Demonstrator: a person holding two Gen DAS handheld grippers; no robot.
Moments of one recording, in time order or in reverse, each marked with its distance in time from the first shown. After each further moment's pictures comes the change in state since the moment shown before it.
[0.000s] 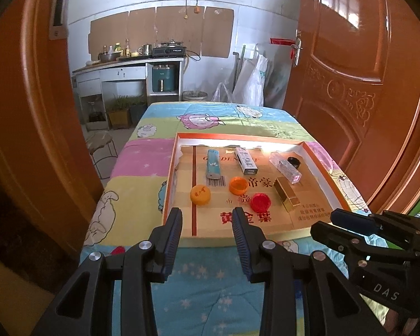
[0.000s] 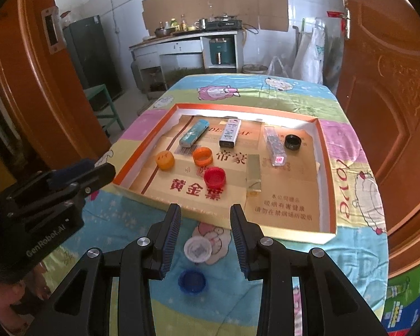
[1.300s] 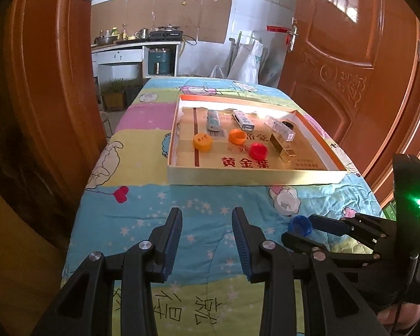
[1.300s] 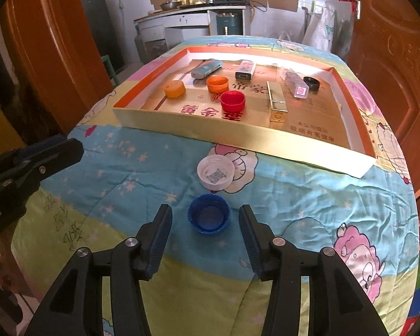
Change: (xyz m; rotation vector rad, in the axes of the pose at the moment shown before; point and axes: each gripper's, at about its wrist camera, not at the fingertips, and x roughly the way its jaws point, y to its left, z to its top) left arm -0.014 0.013 -0.060 -0.009 0.077 -0.049; right arm 0.041 0.019 -0.072 -0.043 0.119 0.007
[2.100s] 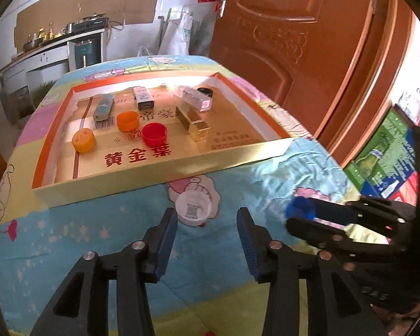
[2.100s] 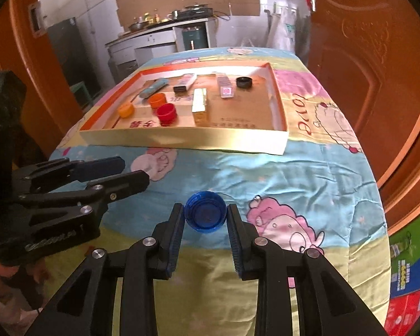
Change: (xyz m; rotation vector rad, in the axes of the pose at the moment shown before) left arm 0.069 -0.087 0.007 0.200 0.132 -0.257; right arm -0.045 -0.067 -0.029 0.148 -0.078 -0.071
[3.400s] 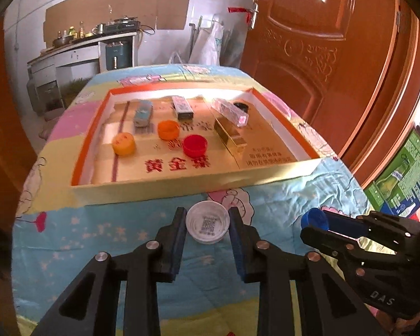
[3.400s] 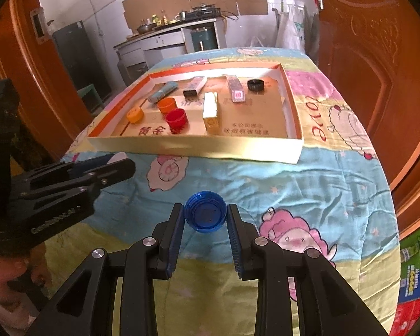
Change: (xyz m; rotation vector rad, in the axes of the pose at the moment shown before) left arm -0.026 0.018 0.003 -0.091 -0.067 0.121; right arm 0.005 0.003 0.012 -0.009 -0.007 0.066
